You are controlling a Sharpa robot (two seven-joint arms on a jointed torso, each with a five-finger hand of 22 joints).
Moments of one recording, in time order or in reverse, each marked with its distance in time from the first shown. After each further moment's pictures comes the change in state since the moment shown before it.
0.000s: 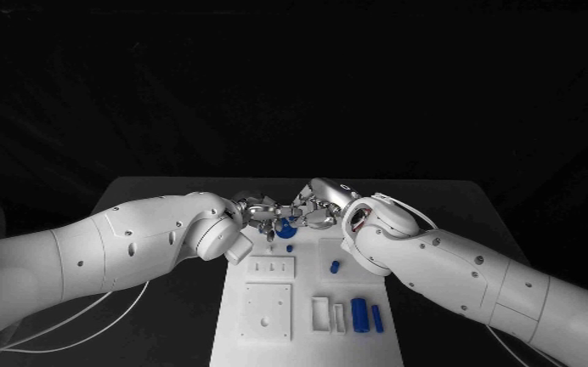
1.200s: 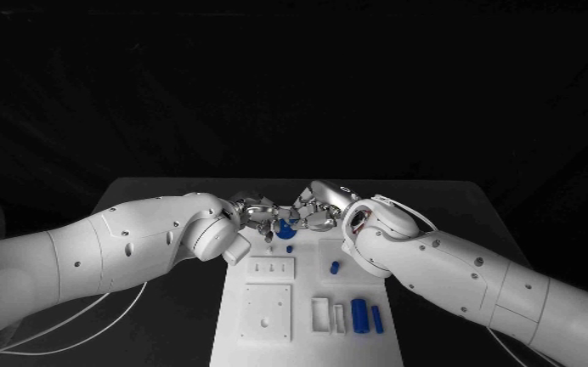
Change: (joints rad) left arm -0.001 -0.008 0.001 -0.001 0.013 0.013 0.002; left_hand 0.025 0.066 0.073 -0.131 0.107 -0.007 0.000 0.002 -0.018 -0.007 -0.003 -0.004 -0.001 0.000 0.000 0.000 -0.003 0.000 0.003 -0.004 -0.018 0.026; right arm -0.004 0.000 -0.001 -0.002 0.000 0.007 -0.003; right_hand 0.002 0.001 -0.004 -0.004 0.000 0.000 0.000 0.000 0.000 0.000 0.000 0.000 0.000 0.000 0.000 0.000 0.002 0.000 0.000 0.000 0.000 0.000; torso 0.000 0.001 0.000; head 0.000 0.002
